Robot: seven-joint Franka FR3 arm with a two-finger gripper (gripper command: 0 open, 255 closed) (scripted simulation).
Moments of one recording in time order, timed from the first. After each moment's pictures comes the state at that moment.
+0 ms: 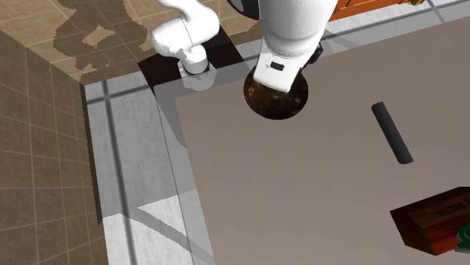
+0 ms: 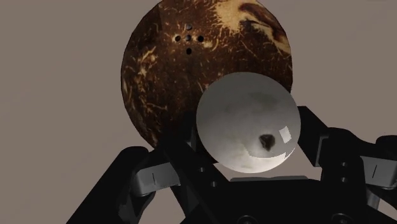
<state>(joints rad) -0.05 -0.42 0.14 -1.90 0.31 1.43 0.28</state>
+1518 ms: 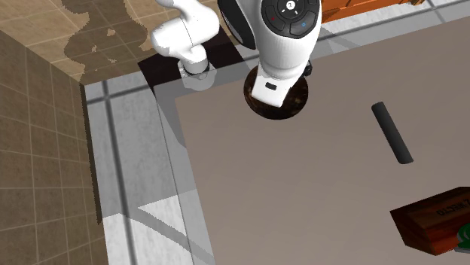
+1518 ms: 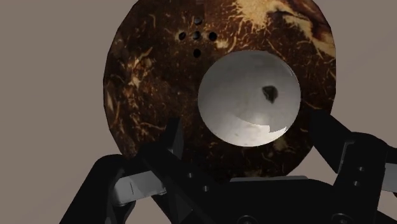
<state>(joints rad) -0.05 -0.46 0.15 -2.11 0.32 1.60 0.24</state>
